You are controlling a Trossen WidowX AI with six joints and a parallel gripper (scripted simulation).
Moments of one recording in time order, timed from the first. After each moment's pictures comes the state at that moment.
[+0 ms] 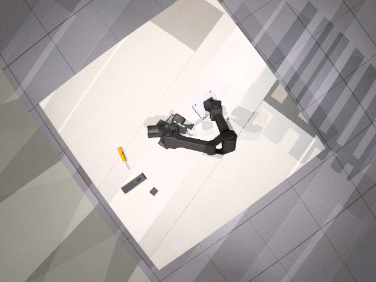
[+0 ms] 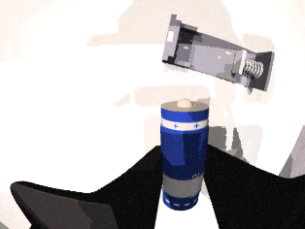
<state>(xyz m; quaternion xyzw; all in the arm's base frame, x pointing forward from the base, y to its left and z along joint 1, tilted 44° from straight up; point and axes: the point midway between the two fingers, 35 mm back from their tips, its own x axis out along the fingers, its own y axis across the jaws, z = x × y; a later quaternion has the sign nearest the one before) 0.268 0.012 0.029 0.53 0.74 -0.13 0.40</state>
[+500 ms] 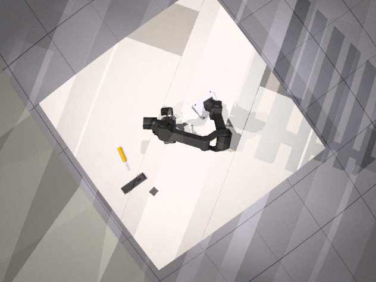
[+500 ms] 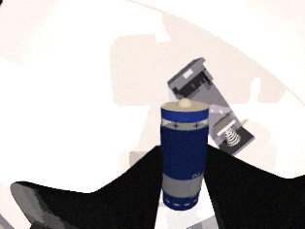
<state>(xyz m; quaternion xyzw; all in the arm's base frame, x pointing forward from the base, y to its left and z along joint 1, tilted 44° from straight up) 0.269 -0.018 0.011 0.37 0.74 0.10 0.55</state>
